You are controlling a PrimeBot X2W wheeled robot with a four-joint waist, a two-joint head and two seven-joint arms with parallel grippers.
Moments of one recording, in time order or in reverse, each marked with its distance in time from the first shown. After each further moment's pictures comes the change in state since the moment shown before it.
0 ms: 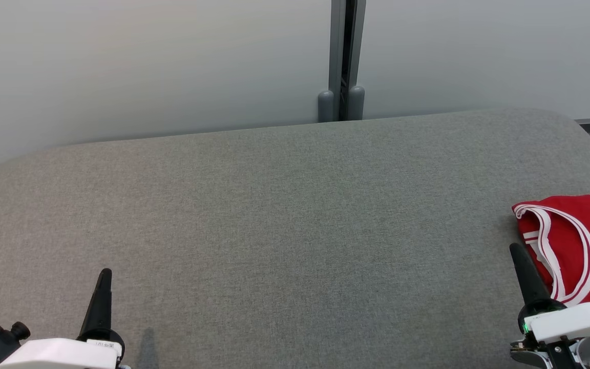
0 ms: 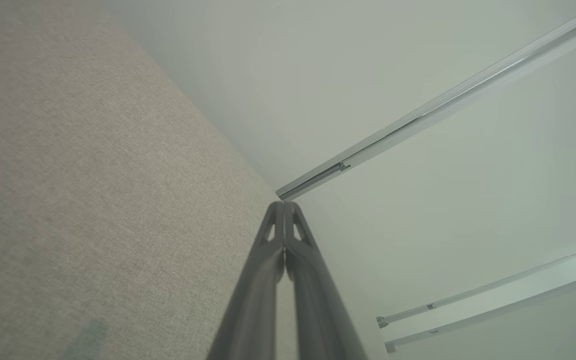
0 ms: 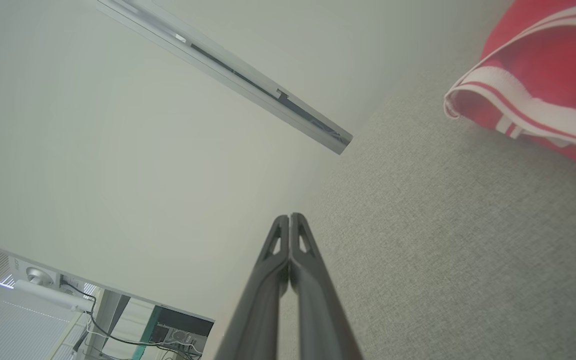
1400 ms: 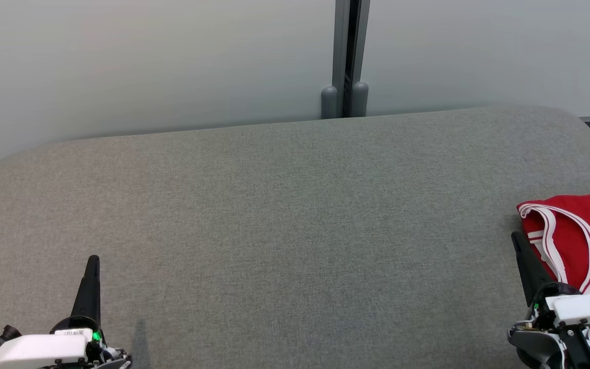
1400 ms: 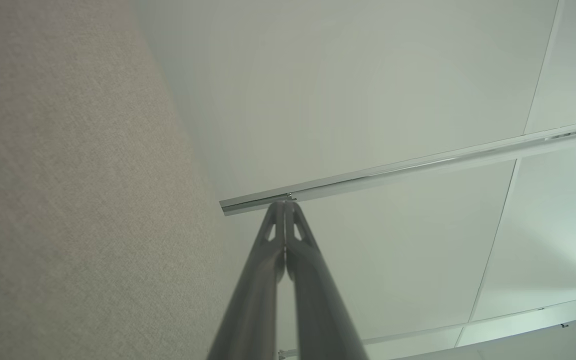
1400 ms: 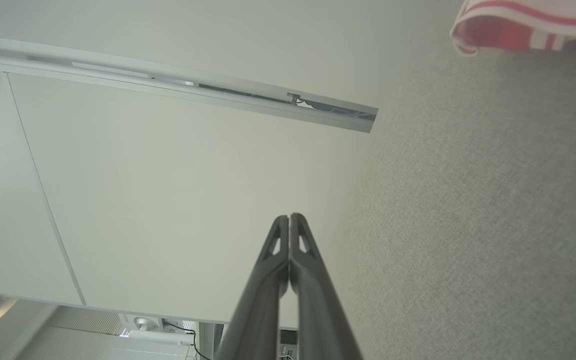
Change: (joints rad) left arm -0.050 -0.058 0.087 0.049 -0.318 -0.087 0.053; right arm -0.064 0.000 -0.016 0.073 0.361 0.000 0.051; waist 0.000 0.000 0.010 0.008
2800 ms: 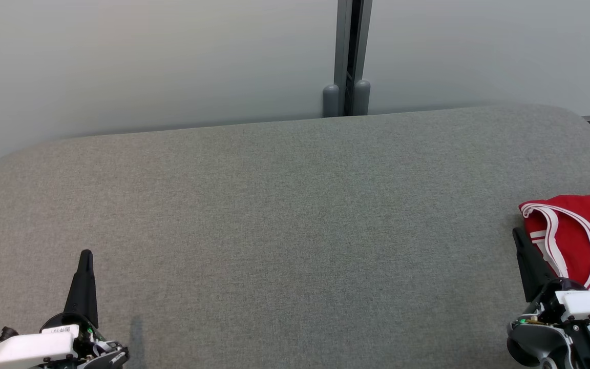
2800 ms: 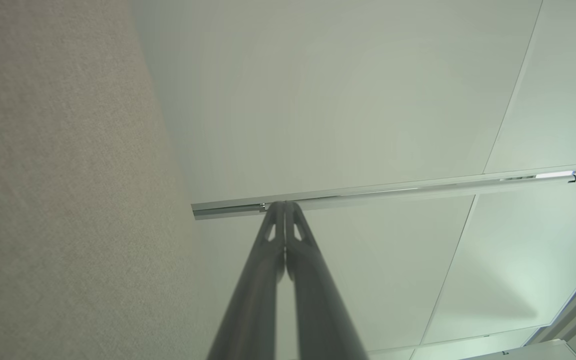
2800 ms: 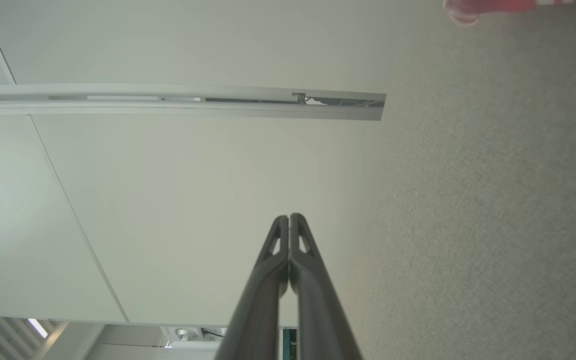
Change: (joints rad) left arm -0.024 -0.030 0.043 0.021 -0.135 -0.034 0.029; right arm -0.027 0.001 -0.011 0.032 0.159 0.000 0.026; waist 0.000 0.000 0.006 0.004
